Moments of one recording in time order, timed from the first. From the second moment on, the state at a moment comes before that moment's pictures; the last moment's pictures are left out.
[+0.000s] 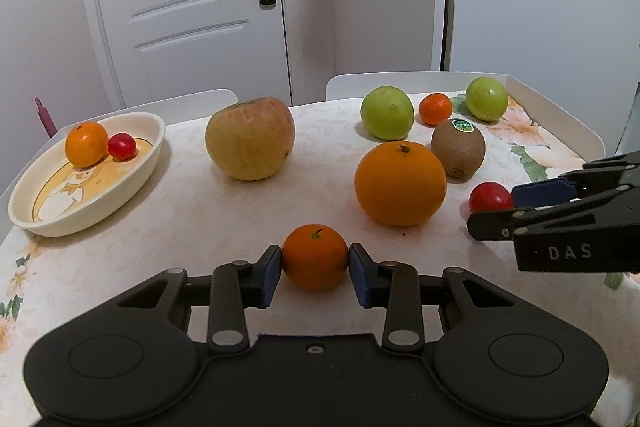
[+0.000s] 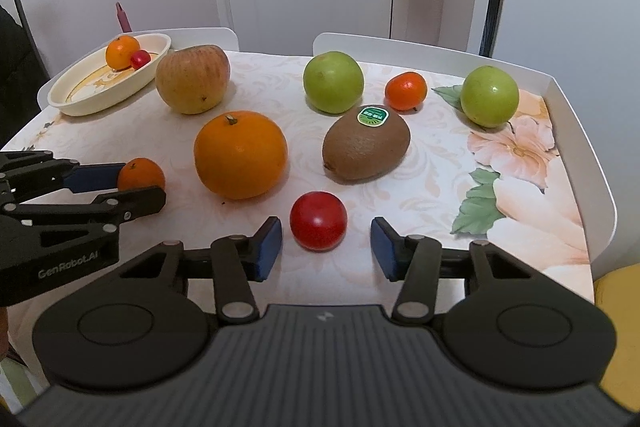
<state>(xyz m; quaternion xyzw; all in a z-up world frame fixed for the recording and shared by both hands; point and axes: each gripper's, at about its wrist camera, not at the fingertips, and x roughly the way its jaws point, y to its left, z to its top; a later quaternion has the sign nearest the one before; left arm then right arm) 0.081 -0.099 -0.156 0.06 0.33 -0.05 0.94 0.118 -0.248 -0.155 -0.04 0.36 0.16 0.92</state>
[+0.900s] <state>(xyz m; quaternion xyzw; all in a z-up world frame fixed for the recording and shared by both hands) 0.050 -0.060 -0.098 0.03 0.30 0.01 0.95 0.105 -0.236 -0.086 -0.04 0.34 0.16 0.92</state>
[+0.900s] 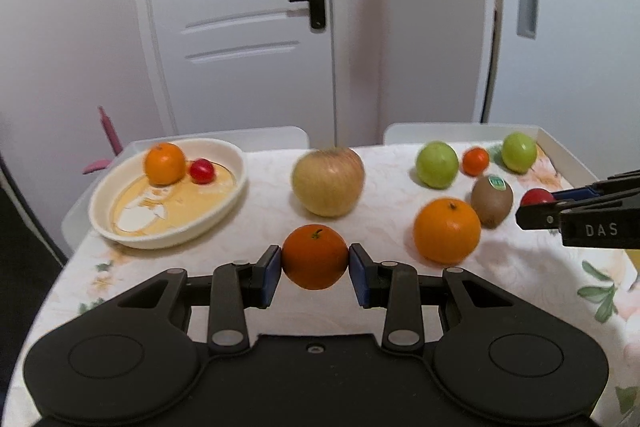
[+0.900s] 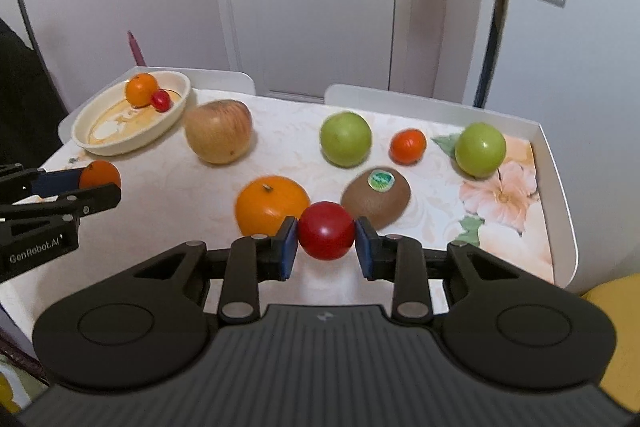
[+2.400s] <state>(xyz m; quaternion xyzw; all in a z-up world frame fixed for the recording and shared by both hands) 0.190 0.159 -0.086 0.06 0.36 -0.01 0.93 0.221 0.004 -0.064 -0.03 0.38 0.17 0.91</state>
